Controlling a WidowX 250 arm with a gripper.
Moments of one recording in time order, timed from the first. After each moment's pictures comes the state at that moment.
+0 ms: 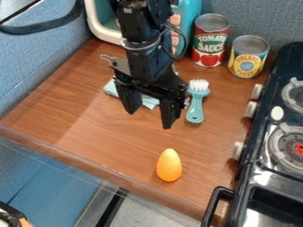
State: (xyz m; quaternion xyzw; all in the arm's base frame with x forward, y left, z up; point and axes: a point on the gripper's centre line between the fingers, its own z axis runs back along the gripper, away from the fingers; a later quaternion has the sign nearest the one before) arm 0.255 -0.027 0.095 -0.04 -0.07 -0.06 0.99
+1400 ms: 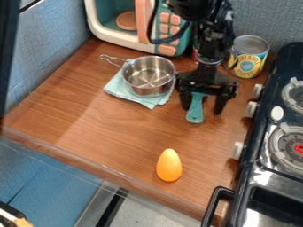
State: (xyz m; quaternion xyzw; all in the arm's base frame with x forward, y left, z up) arm 0.398 -0.054 -0.004 0.00 -0.05 0.11 0.99
